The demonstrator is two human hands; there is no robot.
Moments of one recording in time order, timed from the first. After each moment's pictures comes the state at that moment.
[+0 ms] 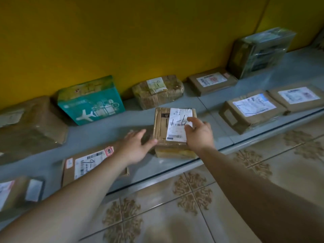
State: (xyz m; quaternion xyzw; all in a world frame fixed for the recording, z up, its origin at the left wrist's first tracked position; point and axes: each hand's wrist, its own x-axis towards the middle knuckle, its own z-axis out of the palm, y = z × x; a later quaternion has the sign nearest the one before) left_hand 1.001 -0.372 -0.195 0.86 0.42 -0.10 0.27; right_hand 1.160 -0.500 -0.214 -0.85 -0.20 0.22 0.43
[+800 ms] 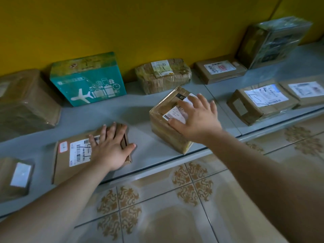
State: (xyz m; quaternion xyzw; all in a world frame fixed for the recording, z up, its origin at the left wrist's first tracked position) left_hand 0.924 -0.329 -0.278 0.89 0.44 -0.09 0.07; right_hand 1.143 -0.486 -0.188 -0.87 -0.47 0.08 0.08
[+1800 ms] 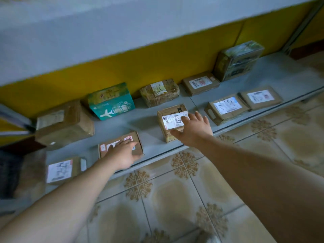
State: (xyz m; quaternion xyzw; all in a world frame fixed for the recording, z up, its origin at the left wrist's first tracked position) left_hand 0.889 -0.398 -0.055 0.89 0.36 -0.25 0.16; right_hand 1.093 -0.545 -0.030 -0.90 -0.40 0.18 -0.02
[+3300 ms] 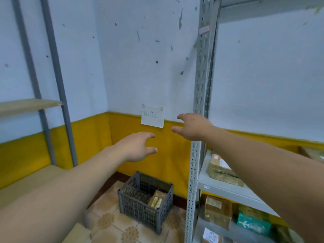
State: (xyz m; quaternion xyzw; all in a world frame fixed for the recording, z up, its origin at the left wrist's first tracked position) left_hand 0.259 -0.554 0.672 0.79 0.61 0.10 0.05; right_hand 0.466 -0.510 0.703 -0.61 -0.78 -0.06 0.12
